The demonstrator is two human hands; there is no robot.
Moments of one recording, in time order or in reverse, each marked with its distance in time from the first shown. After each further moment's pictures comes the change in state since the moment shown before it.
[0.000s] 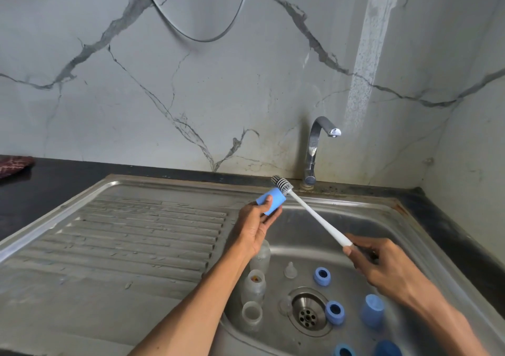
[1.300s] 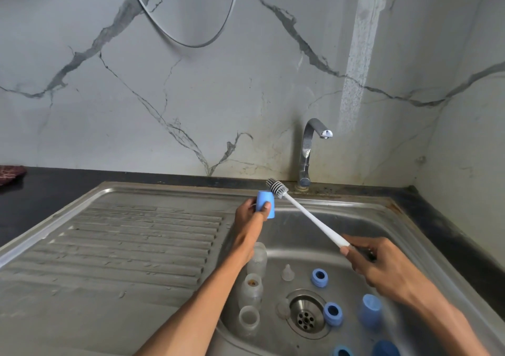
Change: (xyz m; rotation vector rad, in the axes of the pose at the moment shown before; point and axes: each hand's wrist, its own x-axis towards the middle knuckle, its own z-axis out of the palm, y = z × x) left_hand 0.004 -0.006 -0.007 0.702 0.050 0.308; right_hand -0.003 -0.007 -0.007 0.090 -0.054 0.022
